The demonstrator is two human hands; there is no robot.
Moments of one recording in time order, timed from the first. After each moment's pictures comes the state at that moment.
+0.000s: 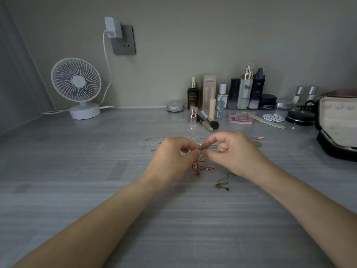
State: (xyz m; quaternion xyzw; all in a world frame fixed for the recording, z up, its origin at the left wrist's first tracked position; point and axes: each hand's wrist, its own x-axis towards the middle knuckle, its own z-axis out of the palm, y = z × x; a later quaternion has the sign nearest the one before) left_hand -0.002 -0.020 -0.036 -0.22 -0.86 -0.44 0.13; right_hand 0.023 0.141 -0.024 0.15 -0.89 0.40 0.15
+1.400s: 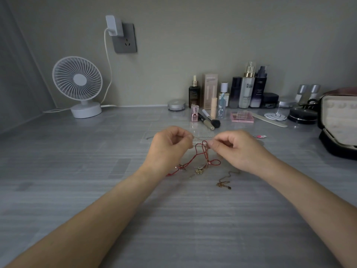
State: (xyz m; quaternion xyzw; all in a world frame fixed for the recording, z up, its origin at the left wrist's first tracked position) left_hand -0.003 -0.022 -0.026 -0.14 -0.77 -0.62 0.09; right_hand 0.017 0.147 -0.023 0.13 -0.91 0.36 0.14
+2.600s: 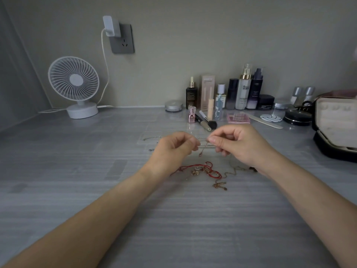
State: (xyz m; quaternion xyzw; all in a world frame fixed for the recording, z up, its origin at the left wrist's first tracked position) left_hand 0.000 -0.019 -0.030 -0.20 -0.77 -0.61 0.02; right_hand 0.019 0.153 -0.010 0.13 -0.84 0.51 0.11
